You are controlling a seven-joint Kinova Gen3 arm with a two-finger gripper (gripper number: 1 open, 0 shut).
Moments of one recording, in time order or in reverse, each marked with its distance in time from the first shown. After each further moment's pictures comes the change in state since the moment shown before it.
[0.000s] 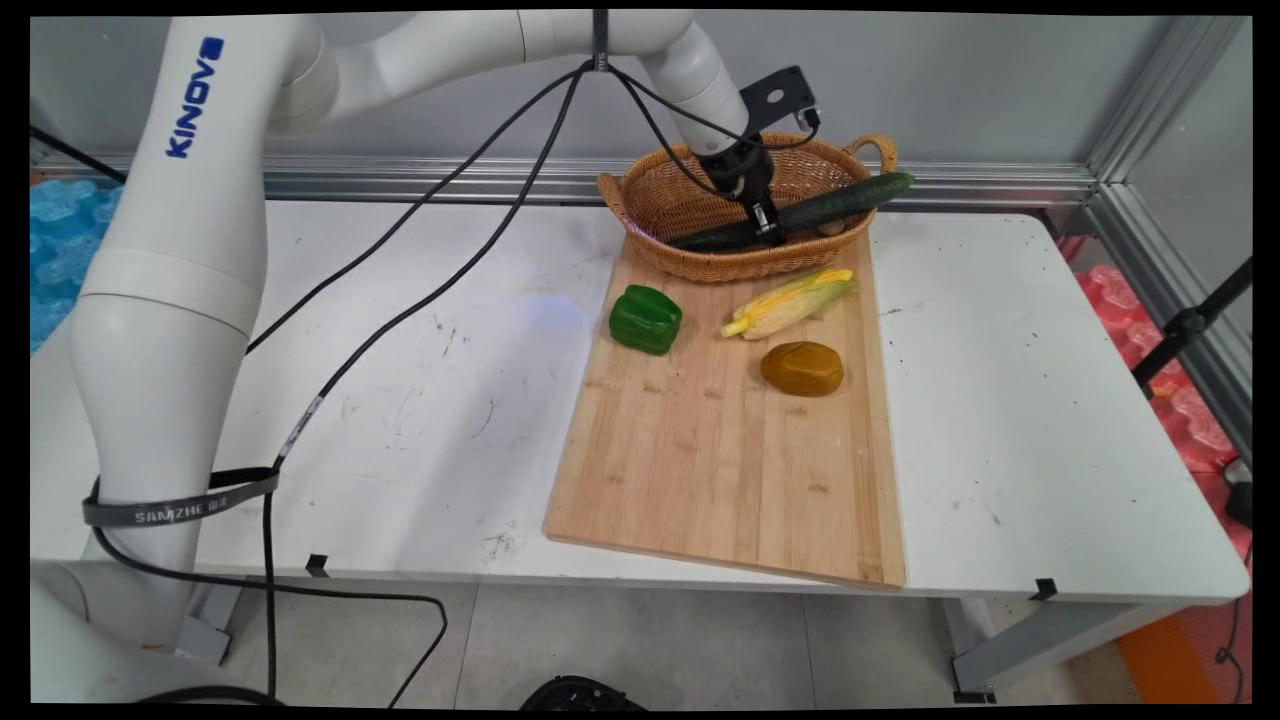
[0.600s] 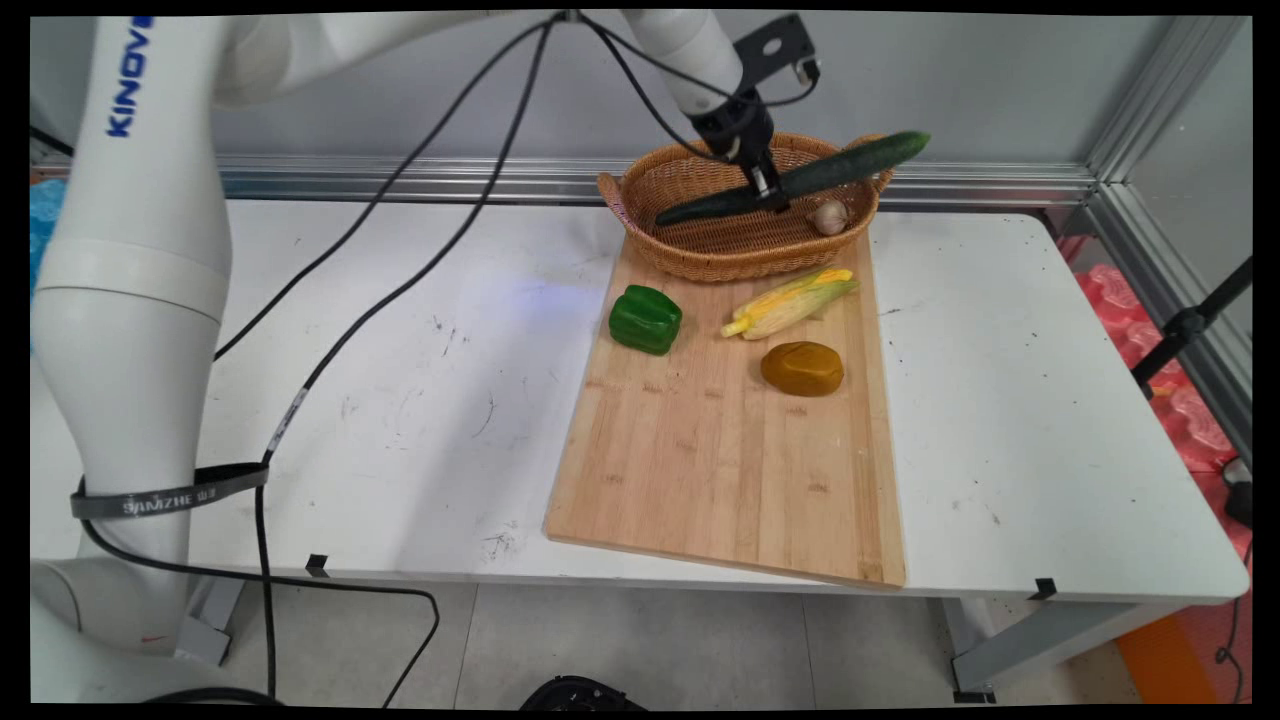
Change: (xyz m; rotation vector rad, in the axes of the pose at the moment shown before) arm 0.013 0.010 -0.063 0.028 0.043 0.029
